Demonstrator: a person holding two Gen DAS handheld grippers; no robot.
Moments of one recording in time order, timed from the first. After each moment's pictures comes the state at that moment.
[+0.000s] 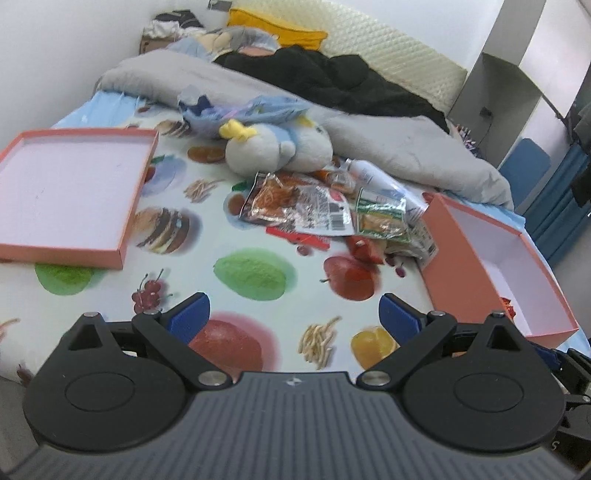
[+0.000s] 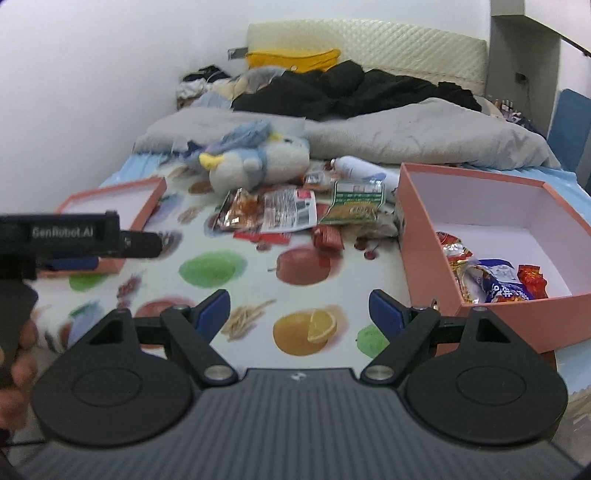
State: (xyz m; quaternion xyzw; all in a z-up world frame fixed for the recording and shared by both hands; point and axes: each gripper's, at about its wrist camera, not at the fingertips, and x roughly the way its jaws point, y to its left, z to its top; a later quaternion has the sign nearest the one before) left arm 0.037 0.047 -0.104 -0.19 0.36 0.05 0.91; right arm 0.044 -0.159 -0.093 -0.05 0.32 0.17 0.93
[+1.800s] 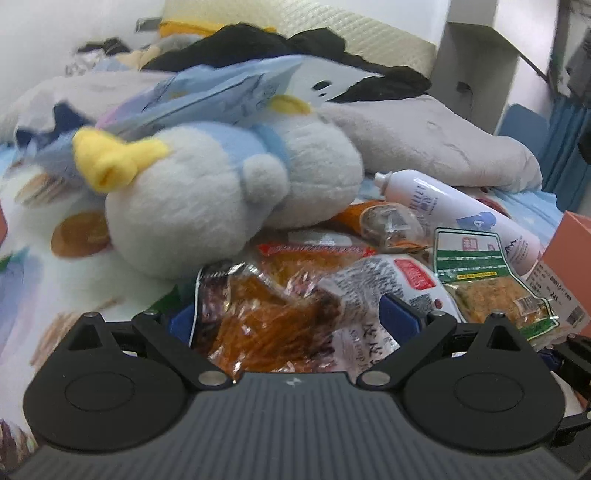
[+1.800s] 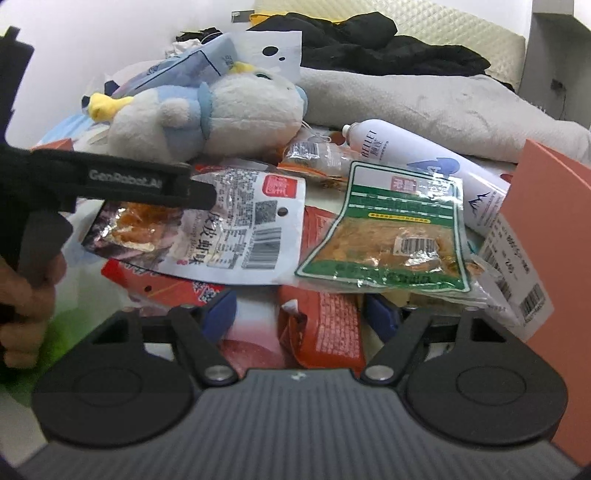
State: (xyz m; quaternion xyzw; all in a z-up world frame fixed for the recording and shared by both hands) left arm 0.341 0.082 -0.248 -0.08 0.31 -0.01 0.95; right arm 0.289 -0.099 -0.230 -0.09 0.33 0.18 0.92
